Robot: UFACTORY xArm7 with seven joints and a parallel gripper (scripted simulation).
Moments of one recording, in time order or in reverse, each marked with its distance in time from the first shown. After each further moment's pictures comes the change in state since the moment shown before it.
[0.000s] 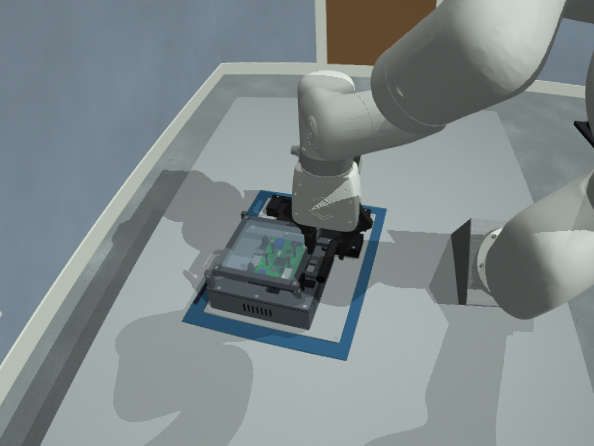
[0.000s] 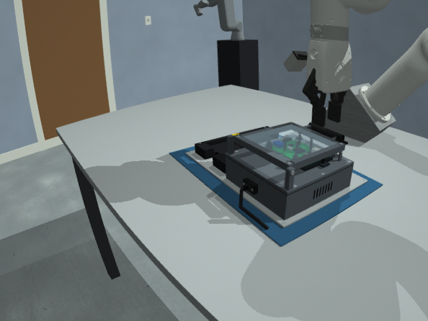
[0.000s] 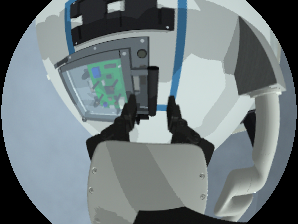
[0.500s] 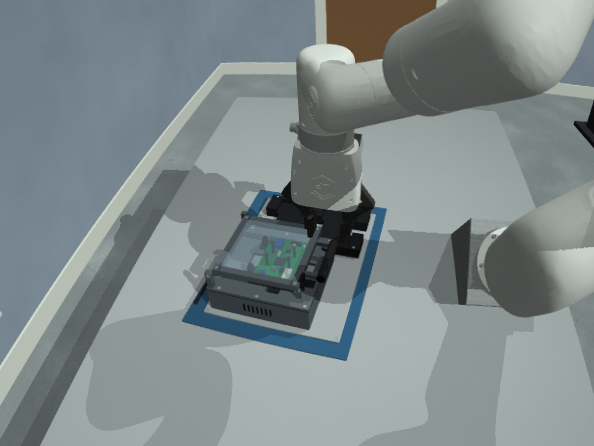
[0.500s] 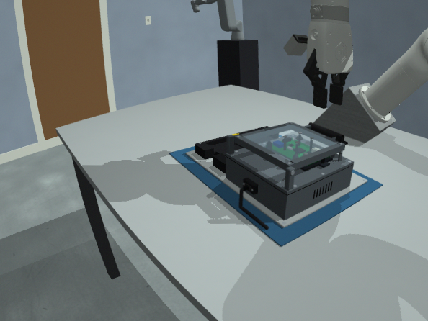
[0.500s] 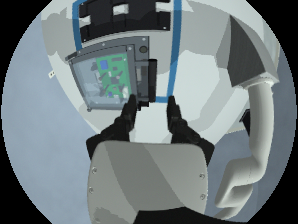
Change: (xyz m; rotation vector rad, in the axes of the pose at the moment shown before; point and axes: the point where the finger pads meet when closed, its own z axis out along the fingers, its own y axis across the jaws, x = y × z) arm -0.001 0.001 -0.038 -0.004 -0.002 0.000
